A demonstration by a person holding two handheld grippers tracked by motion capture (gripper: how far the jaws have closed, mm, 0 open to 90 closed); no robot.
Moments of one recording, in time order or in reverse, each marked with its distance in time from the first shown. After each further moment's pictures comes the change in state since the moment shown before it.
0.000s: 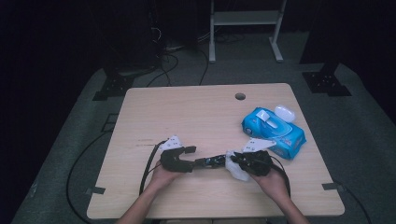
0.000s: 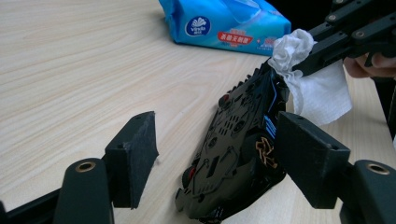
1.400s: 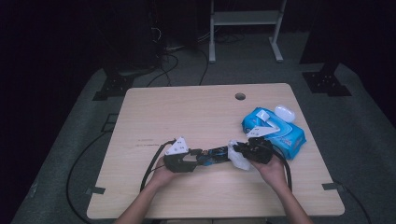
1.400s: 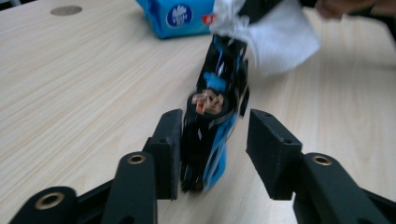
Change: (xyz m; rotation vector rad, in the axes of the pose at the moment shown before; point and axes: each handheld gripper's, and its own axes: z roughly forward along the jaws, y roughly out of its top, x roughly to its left) left arm -0.002 0.004 0.008 0.029 -0.022 0.187; right arm -0.036 0.010 0.012 -0.006 0.005 0.116
